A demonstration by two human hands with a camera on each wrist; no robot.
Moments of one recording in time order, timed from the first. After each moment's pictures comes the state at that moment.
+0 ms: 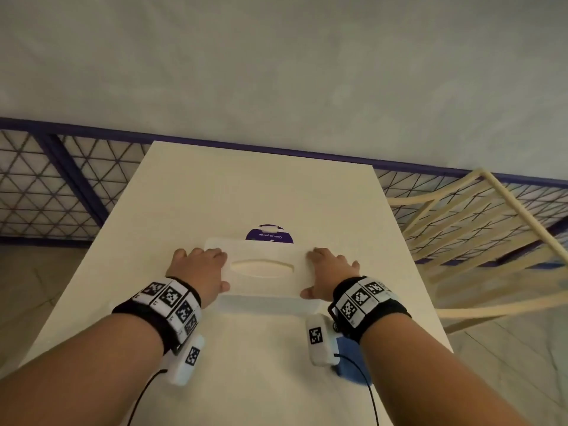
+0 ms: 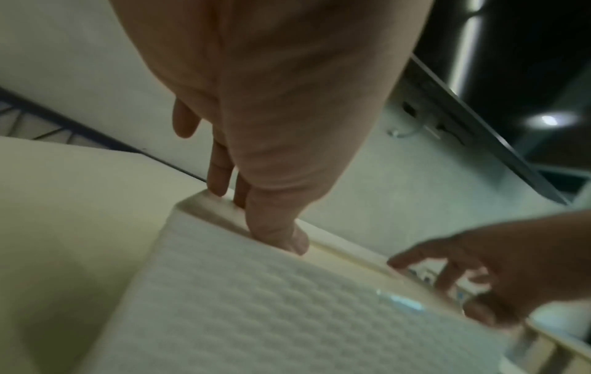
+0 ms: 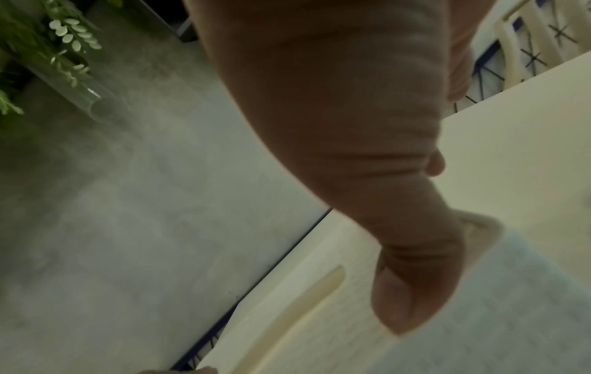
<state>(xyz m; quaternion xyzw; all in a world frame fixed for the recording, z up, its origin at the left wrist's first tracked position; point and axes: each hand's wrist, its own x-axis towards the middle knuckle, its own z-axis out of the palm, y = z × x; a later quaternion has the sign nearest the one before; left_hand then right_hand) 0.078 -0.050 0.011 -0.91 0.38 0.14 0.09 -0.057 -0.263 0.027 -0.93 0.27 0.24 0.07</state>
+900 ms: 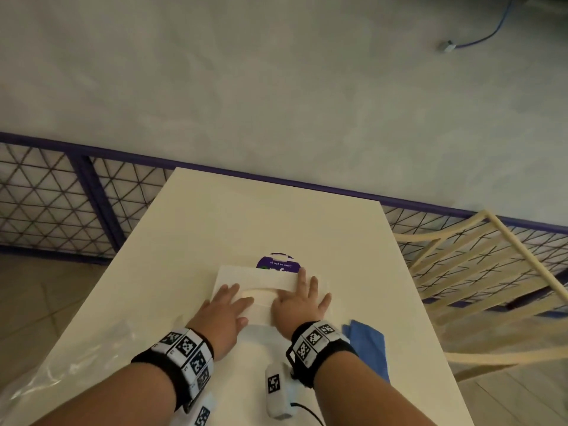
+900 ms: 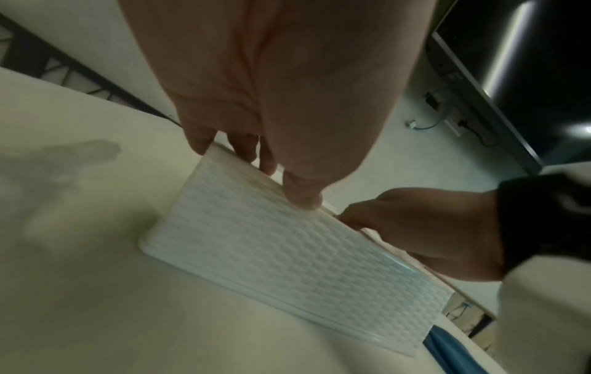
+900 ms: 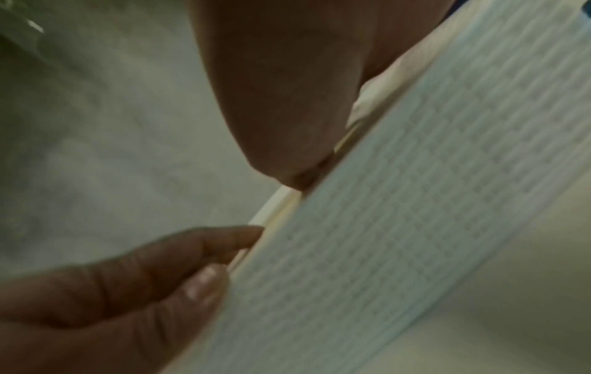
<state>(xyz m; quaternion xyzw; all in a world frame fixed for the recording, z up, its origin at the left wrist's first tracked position) 0.046 -0.033 -0.018 -0.90 0.36 0.23 -0.13 -0.021 -0.193 -0.011 -0.93 0.32 0.15 0.14</state>
